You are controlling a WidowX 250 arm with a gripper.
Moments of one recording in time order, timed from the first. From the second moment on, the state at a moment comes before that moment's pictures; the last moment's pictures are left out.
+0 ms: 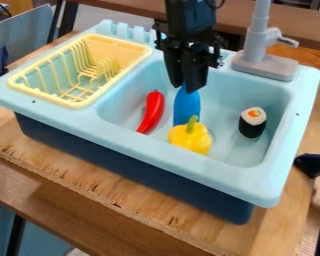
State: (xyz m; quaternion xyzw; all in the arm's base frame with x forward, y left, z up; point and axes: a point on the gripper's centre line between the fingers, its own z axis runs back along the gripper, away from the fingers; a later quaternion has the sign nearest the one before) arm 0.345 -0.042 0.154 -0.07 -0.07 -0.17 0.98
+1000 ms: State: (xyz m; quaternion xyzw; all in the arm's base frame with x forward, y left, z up) arm 0.346 -0.027 0.170 -0.02 -0.06 -0.18 0.98
